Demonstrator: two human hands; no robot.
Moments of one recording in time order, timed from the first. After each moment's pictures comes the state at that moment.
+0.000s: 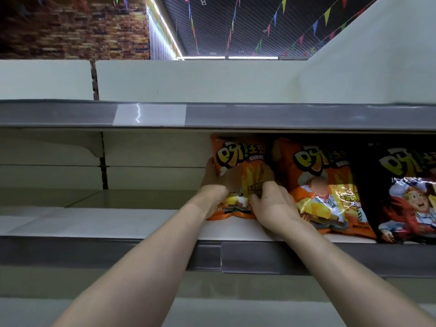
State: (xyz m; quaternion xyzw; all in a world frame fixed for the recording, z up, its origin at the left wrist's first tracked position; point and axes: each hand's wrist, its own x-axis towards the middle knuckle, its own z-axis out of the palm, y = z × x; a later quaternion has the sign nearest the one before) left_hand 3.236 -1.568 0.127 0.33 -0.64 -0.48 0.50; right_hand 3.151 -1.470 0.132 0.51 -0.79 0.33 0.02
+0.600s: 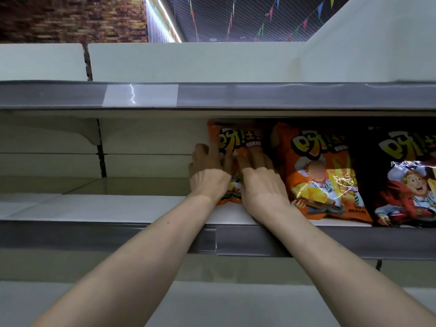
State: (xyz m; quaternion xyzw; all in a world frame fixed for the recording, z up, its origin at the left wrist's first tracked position) left_hand 3.235 -1.576 0.119 0.41 -0.74 -0.05 0.52; right_hand 3.162 -1.473 0.129 0.60 -0.76 0.20 0.18
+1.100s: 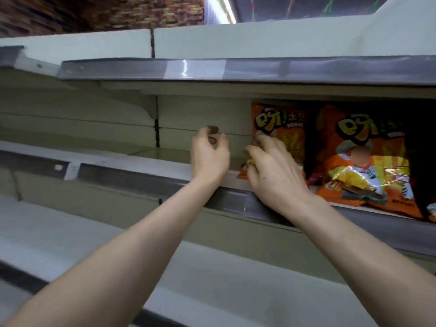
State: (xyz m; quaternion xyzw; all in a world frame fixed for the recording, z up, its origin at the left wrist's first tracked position) left_hand 3.300 -1.524 0.111 0.43 -0.57 -0.21 0.67; right_hand 3.187 -1.451 0.113 0.72 -0.59 0.30 0.21
